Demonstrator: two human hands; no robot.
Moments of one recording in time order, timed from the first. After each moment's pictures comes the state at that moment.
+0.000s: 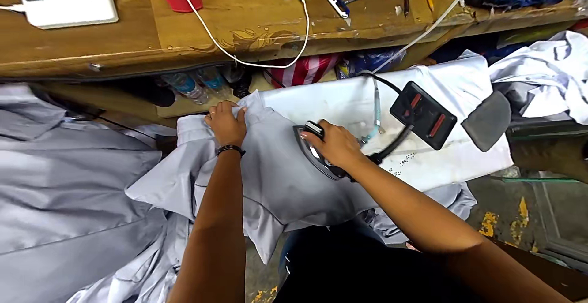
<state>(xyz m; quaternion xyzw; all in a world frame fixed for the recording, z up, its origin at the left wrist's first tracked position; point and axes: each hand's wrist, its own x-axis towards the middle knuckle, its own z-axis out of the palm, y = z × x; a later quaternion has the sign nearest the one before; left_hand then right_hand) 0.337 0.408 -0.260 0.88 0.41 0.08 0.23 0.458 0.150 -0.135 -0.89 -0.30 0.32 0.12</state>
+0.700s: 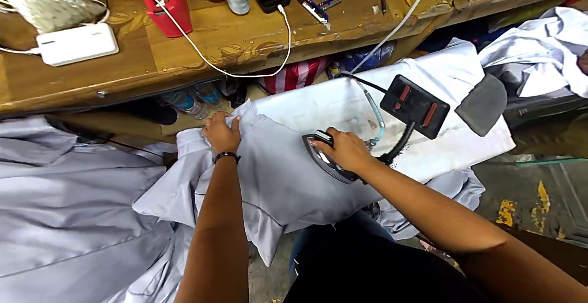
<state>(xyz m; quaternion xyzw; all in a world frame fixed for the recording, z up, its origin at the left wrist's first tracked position) 0.339 0.411 -0.259 0.88 0.41 0.07 0.22 0.464 0.099 -0.142 -0.90 -0.30 0.30 0.12</state>
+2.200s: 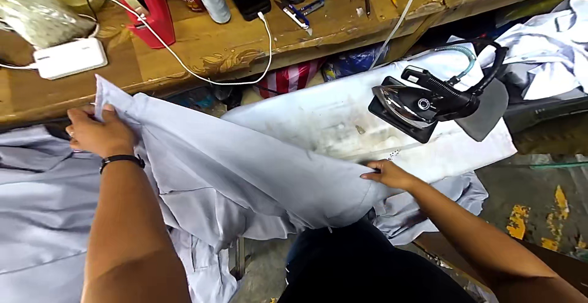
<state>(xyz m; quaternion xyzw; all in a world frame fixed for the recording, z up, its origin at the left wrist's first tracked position) 0.295 0.494 -0.125 0.75 0.62 0.16 0.15 0.534 -0.092 -0.229 -0.78 -0.28 0.47 0.29</state>
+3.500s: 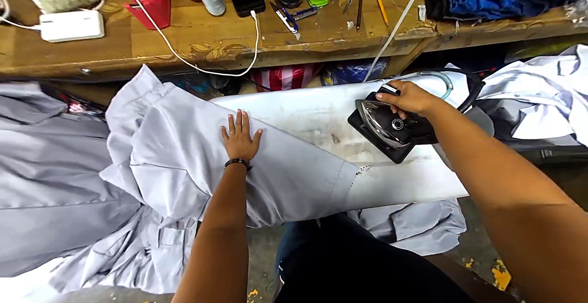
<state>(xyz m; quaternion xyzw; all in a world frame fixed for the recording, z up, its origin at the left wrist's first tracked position) 0.391 0.254 -0.282 0.92 0.37 -0.02 0.14 0.768 -0.051 -0.145 -0.85 -0.26 0.39 0.23</state>
